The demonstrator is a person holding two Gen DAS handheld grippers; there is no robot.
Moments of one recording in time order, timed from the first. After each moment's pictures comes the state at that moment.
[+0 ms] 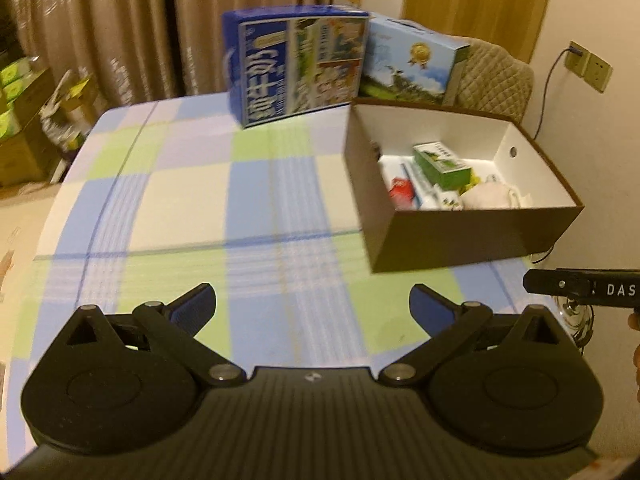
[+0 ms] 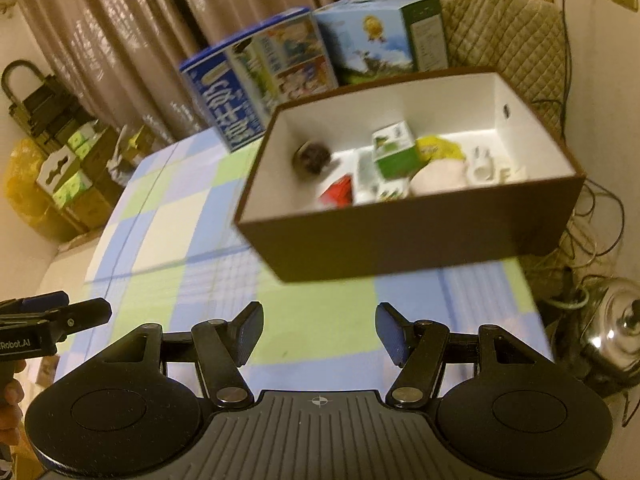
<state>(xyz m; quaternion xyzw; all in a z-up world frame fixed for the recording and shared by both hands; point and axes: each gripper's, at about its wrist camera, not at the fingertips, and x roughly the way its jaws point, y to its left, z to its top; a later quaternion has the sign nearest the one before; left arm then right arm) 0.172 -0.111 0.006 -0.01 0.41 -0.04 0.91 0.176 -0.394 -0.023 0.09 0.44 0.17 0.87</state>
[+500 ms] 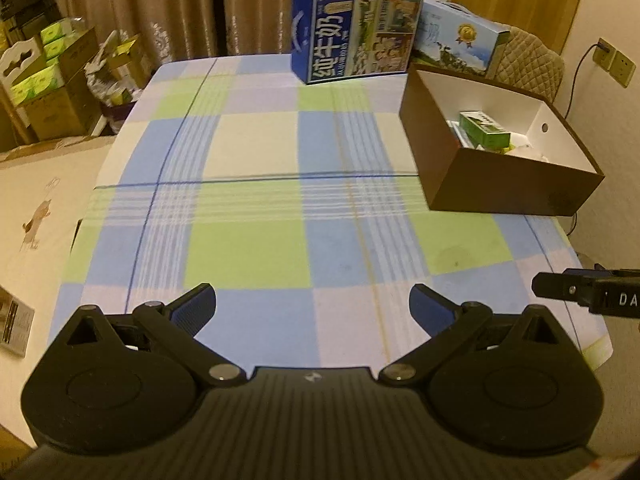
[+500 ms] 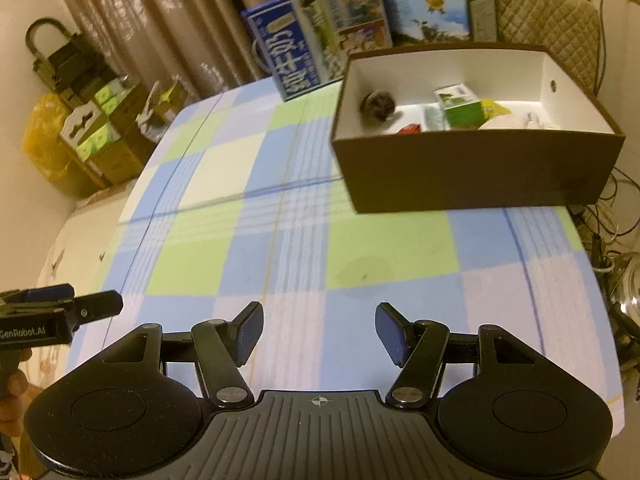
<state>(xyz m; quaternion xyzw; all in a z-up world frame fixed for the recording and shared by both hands) 0.097 -0.045 0.000 -0.03 0.45 0.01 0.89 0.106 -0.322 -0.029 0.06 0.47 0.20 0.86</state>
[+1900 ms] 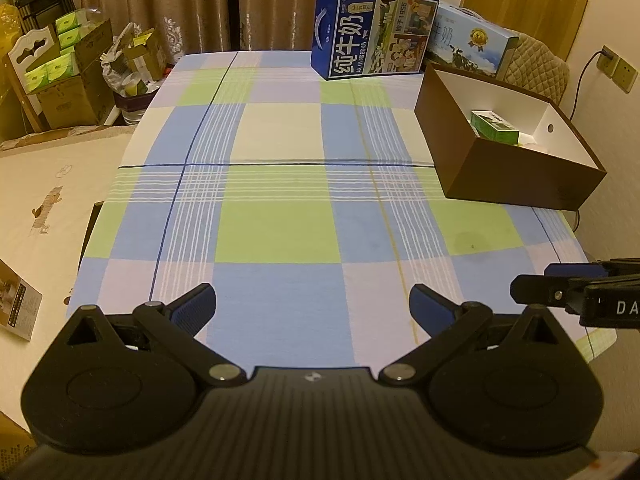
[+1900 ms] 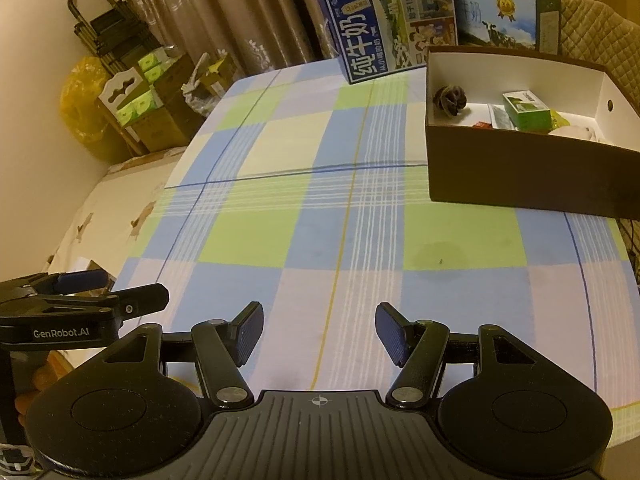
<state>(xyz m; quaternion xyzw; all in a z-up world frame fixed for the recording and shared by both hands) 0.066 -0.017 -0.003 -0.04 0.44 0.02 0.90 0.076 -0.265 -0.026 0.03 0.47 0.26 0.84</state>
